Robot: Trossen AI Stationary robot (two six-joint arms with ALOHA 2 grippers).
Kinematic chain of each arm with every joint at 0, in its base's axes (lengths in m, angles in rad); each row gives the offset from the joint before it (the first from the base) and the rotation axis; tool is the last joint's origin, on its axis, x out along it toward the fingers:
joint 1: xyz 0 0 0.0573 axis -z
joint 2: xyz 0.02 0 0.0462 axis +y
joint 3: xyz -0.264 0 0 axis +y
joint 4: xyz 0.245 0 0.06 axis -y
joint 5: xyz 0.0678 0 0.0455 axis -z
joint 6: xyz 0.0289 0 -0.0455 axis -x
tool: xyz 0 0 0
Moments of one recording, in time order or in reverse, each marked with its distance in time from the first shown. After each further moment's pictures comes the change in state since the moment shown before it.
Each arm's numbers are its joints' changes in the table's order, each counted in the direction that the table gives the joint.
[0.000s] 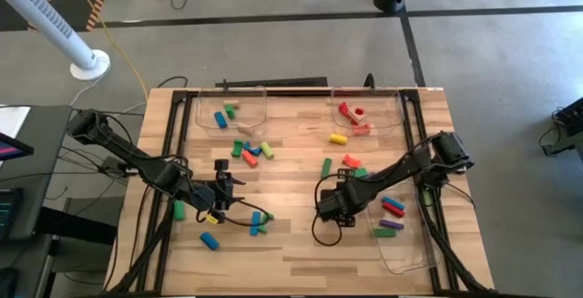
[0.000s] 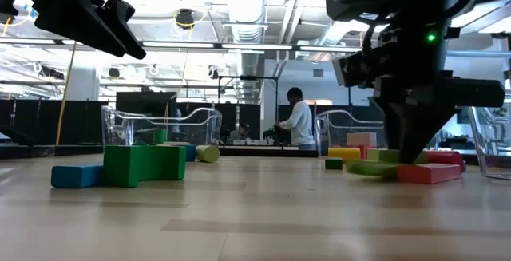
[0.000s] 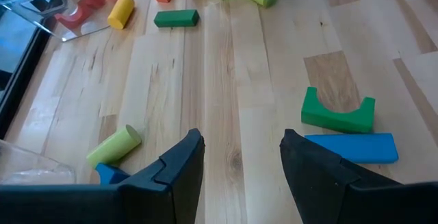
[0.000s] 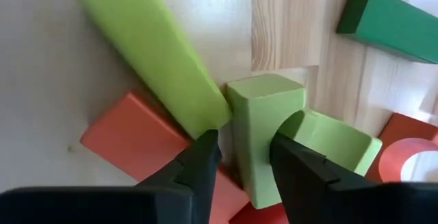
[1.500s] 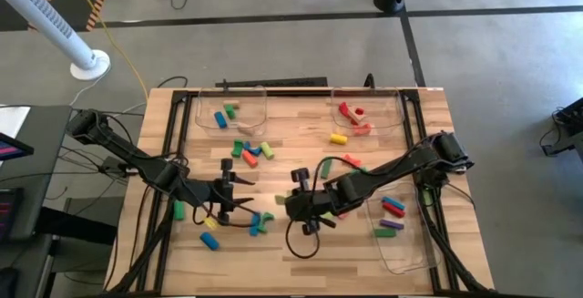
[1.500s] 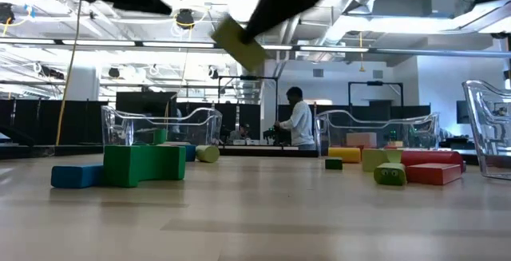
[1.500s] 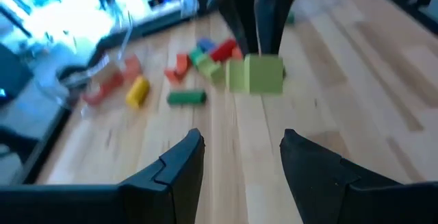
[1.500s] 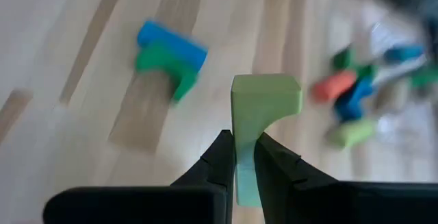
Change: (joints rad) left arm 0.000 0.000 0.001 0.295 -0.030 -0.193; right arm 0.005 0.001 -0.304 0.461 0.094 0.520
